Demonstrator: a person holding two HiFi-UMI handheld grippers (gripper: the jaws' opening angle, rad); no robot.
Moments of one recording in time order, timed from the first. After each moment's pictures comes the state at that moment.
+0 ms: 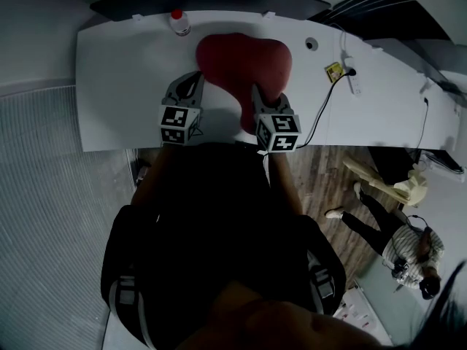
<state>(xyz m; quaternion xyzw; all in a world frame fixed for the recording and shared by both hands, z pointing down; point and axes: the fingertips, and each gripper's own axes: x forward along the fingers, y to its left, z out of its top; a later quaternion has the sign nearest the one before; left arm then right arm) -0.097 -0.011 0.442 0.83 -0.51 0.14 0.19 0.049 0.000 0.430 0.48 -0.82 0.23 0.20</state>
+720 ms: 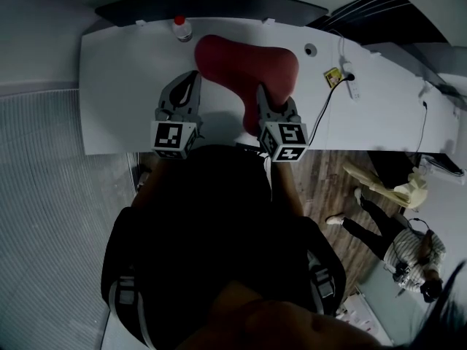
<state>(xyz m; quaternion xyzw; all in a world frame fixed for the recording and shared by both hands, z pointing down) -0.108 -0.012 0.341 0.83 -0.54 0.04 0.11 0.051 -0.007 0.369 0.50 -0.83 0.19 0.15</state>
